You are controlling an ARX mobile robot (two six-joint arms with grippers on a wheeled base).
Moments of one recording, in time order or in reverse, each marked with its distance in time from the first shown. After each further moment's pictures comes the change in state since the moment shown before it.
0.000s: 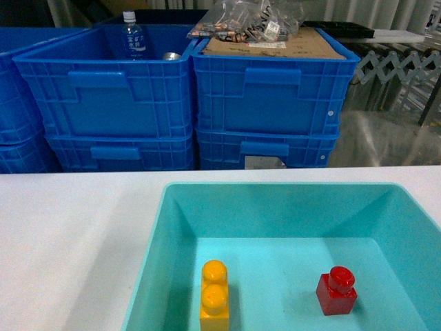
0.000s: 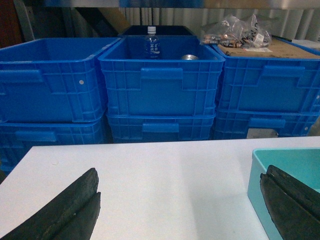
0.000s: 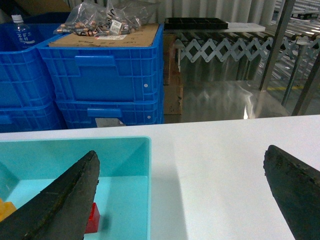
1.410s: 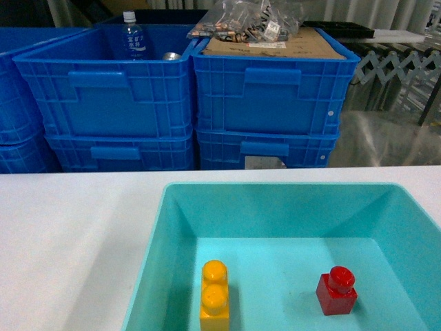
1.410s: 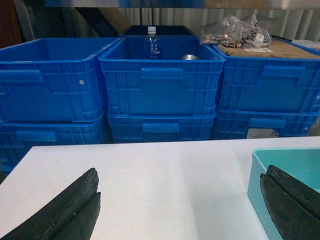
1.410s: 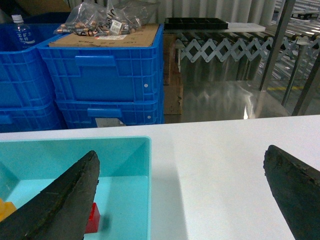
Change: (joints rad) left arm 0.000 0.000 0.000 0.000 0.000 0.000; right arm 0.000 0.000 0.000 0.000 0.000 0.000
